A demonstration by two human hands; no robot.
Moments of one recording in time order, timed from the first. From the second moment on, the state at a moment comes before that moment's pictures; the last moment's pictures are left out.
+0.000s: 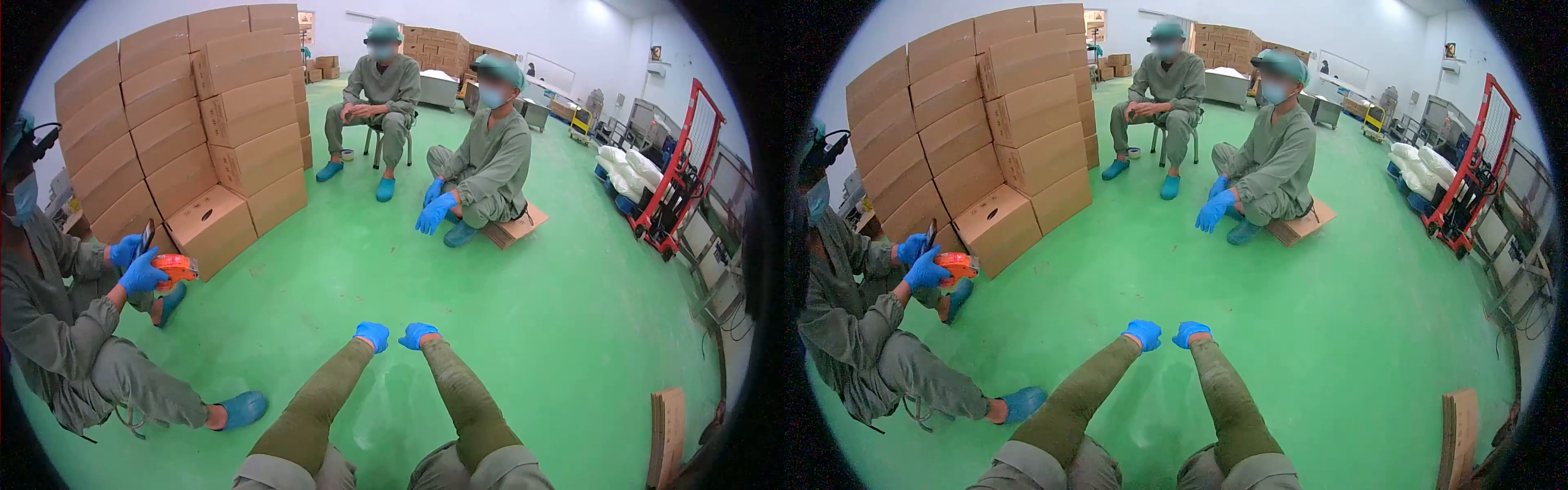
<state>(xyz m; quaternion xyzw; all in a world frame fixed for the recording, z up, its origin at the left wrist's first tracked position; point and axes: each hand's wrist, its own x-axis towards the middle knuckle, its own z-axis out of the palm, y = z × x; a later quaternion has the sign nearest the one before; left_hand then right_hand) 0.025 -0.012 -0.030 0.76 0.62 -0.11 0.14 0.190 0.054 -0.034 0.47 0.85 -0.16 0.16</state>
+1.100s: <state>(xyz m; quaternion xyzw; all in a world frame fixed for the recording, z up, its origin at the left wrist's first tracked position) 0.019 -0.001 -0.038 0.76 0.63 -0.11 0.13 0.189 0.057 -0.027 0.48 0.85 -0.16 0.16</state>
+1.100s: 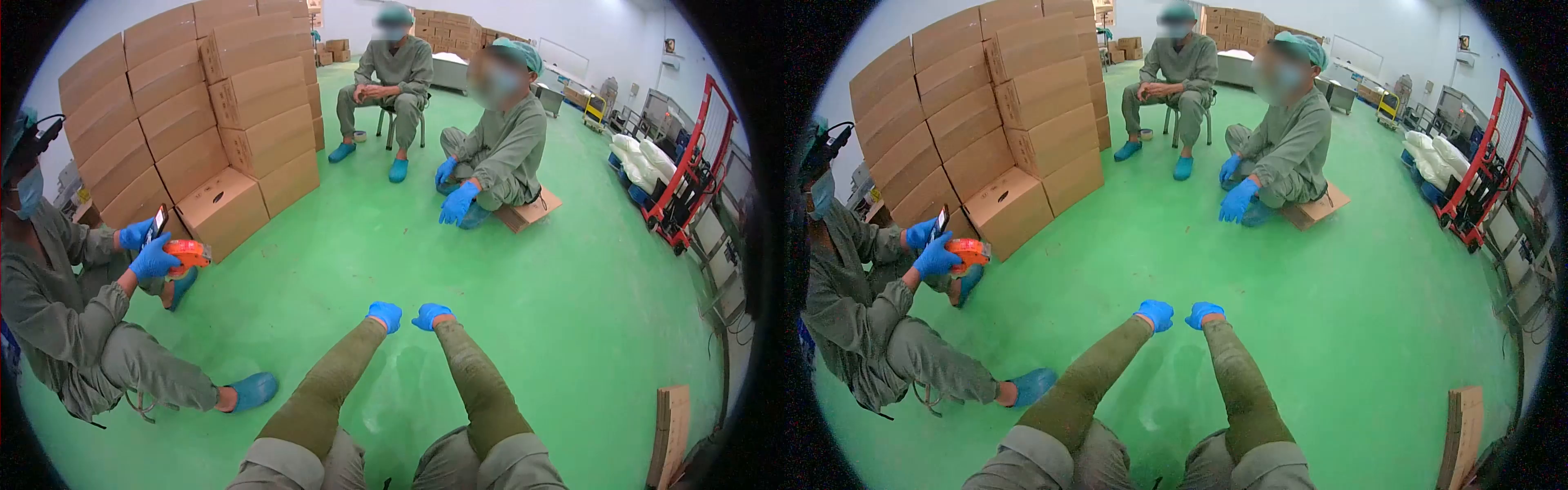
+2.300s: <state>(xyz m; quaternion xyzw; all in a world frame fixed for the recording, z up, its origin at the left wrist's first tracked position) 0.030 0.002 -0.076 0.76 0.62 -0.12 0.14 0.190 0.043 -0.029 0.47 0.85 -0.16 0.20</state>
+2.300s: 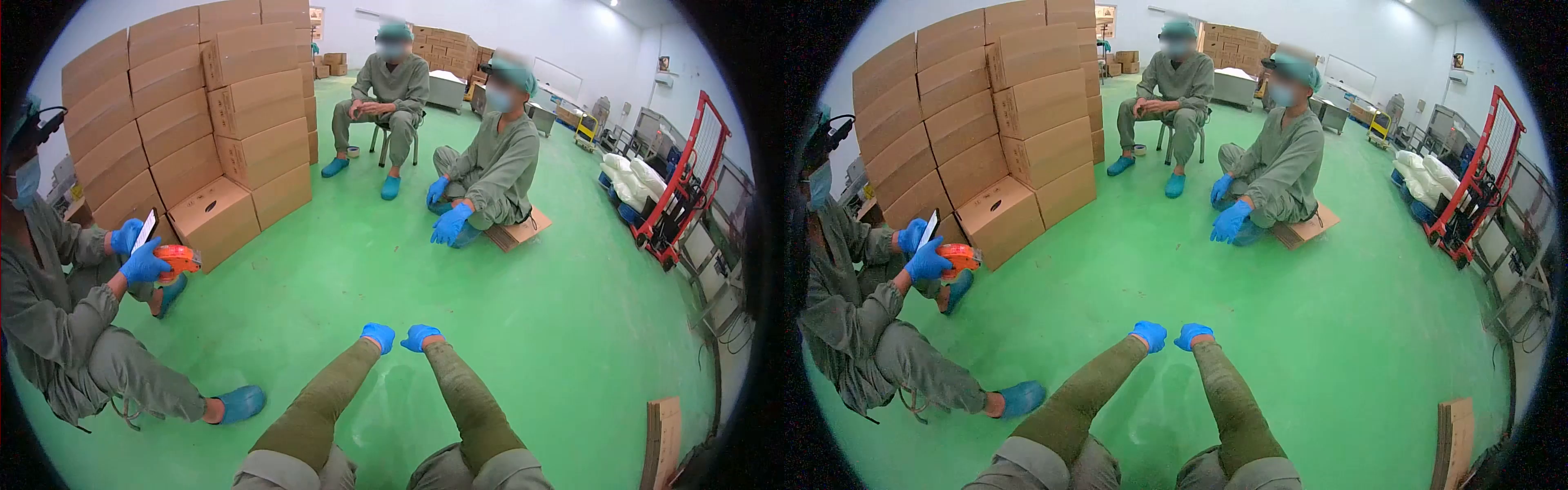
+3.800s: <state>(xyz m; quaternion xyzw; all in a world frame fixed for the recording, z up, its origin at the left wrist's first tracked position) 0.050 -0.010 -0.035 0.77 0.63 0.06 0.09 0.191 0.062 -0.055 0.43 0.90 0.00 0.00</state>
